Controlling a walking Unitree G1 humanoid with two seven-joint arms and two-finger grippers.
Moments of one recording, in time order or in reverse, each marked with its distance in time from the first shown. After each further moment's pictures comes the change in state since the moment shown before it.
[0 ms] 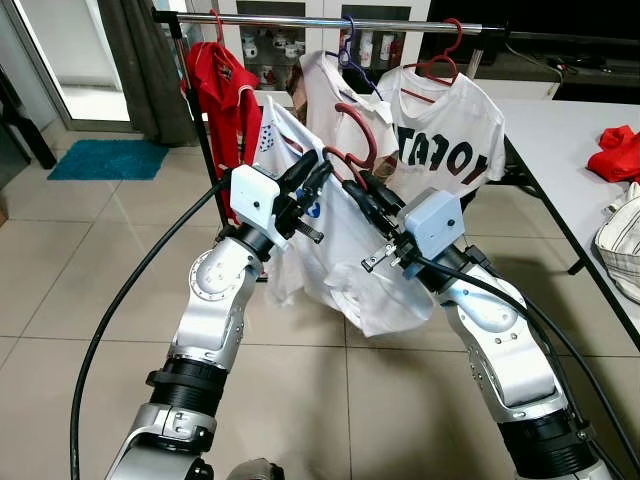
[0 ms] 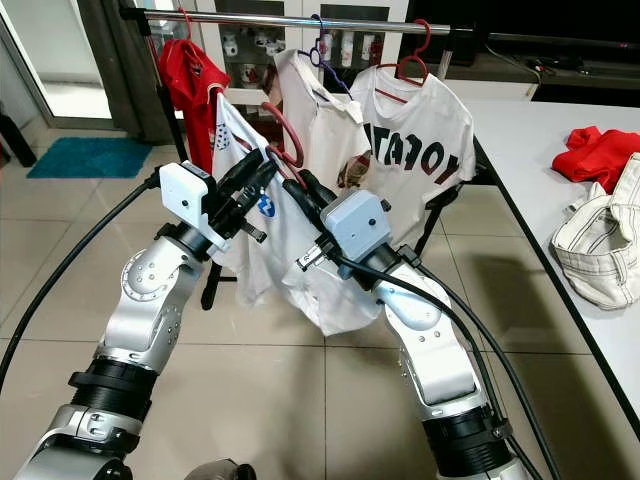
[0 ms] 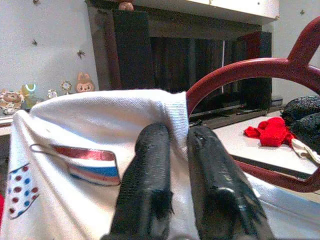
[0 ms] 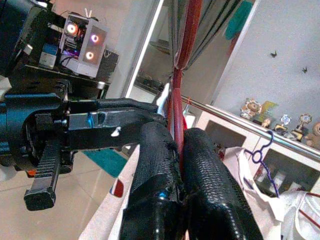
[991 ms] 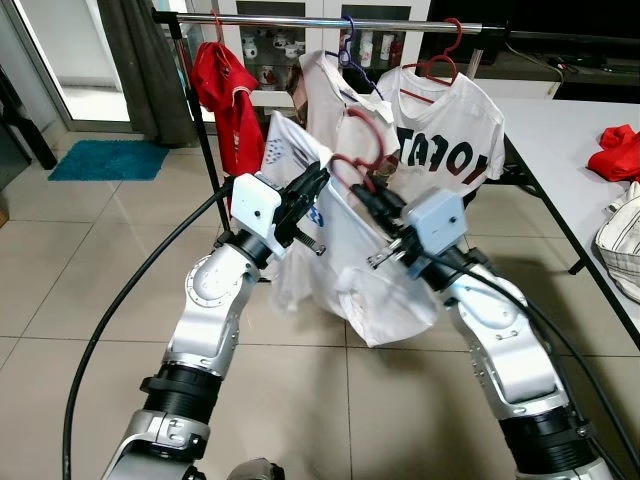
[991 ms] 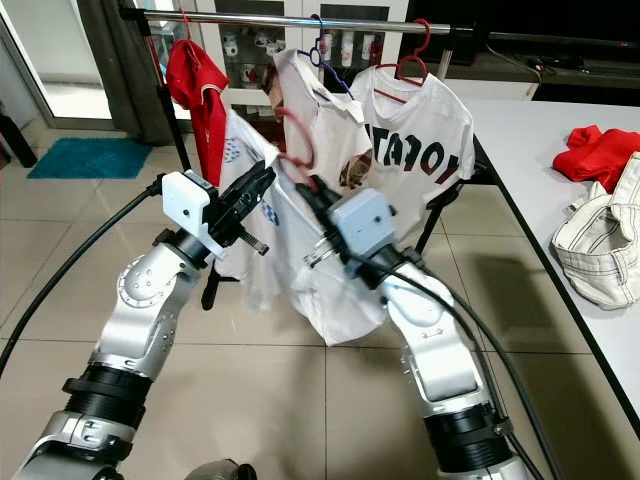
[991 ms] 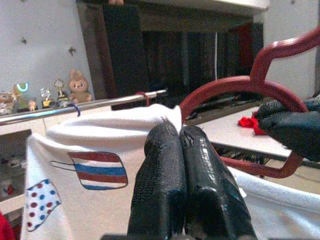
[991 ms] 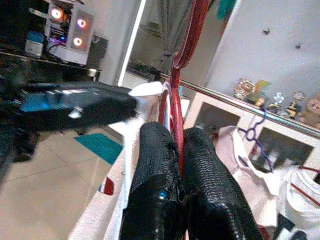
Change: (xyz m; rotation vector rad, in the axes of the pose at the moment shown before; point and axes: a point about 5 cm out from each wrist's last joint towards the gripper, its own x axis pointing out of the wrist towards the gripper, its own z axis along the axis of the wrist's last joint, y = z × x) left arm -0.009 0.001 -0.002 0.016 0.013 -0.035; right arm -0.004 -0.011 -0.013 0.027 0.075 -0.049
